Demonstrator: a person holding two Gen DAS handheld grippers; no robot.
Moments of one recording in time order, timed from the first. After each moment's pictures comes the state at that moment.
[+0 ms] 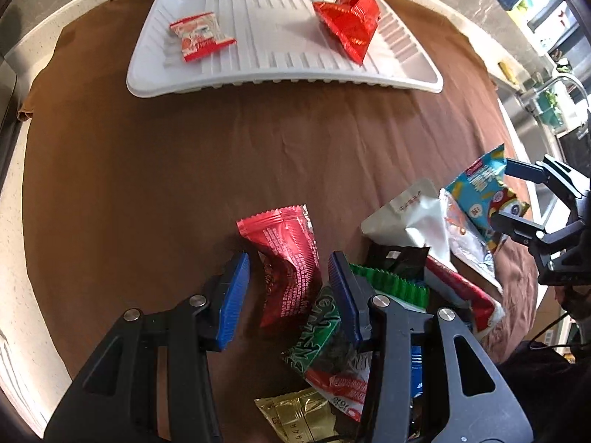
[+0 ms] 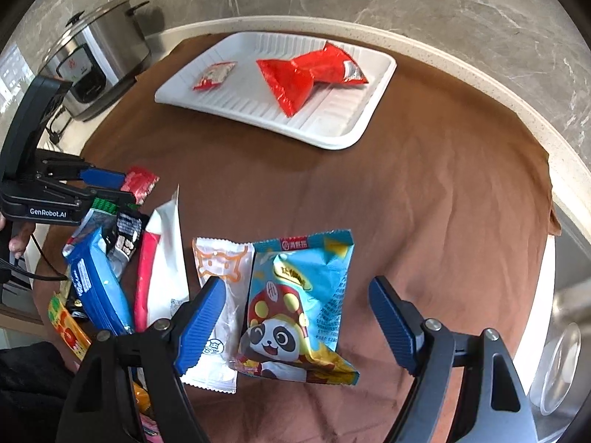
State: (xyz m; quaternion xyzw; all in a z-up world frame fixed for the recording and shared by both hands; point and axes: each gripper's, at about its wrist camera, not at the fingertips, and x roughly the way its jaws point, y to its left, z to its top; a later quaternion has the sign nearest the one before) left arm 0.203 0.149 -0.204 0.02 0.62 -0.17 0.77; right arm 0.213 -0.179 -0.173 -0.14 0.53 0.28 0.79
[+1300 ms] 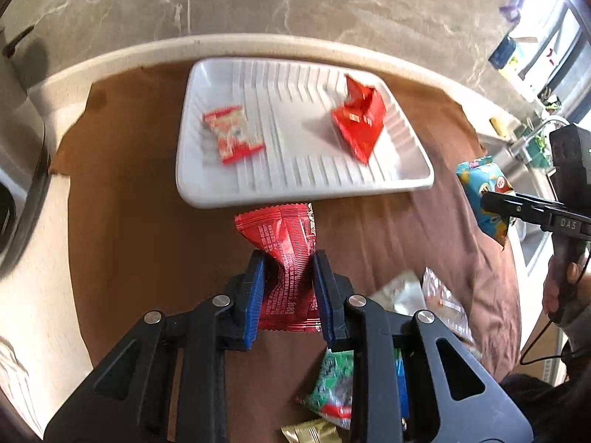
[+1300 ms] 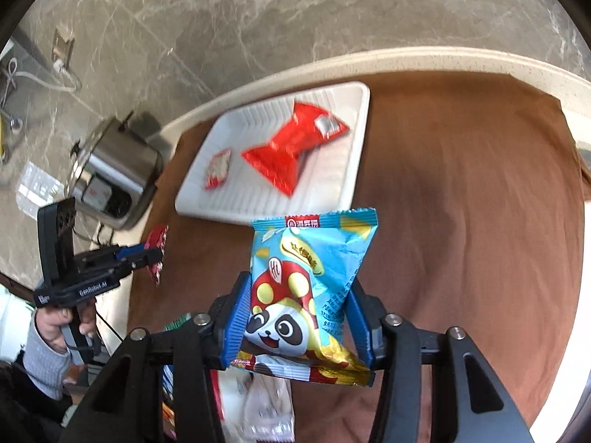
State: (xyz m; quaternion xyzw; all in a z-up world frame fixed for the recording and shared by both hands) left arm 0.231 0.183 -0.138 -0.02 0.52 -0.17 0.83; right arm 0.287 -0.208 -0.136 0.11 0.52 0.31 0.79
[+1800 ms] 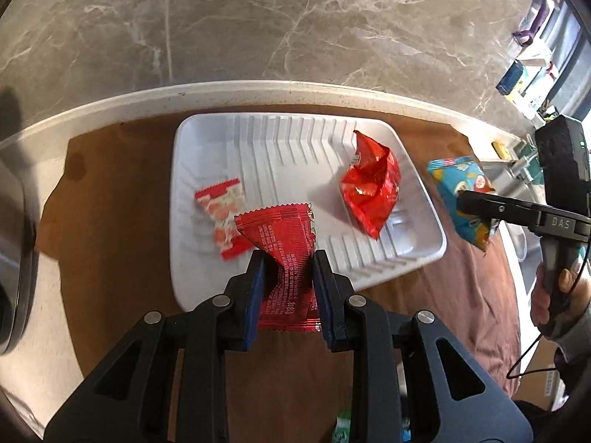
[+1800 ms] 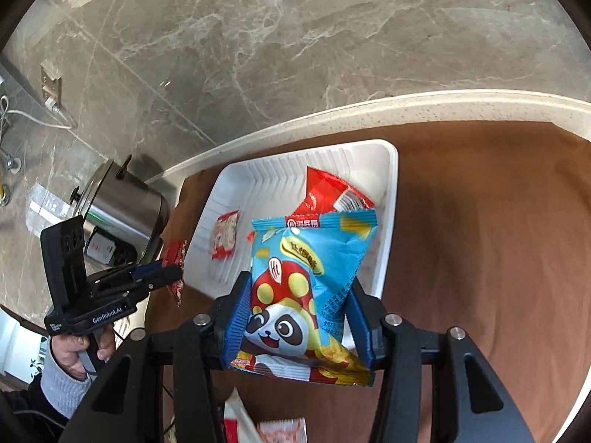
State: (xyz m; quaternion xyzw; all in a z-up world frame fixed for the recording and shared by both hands) left arm 0.313 0.169 -0.131 -0.02 0.50 -0.19 0.85; right arm 0.348 -0.180 -0.134 0.14 0.51 0.32 0.79
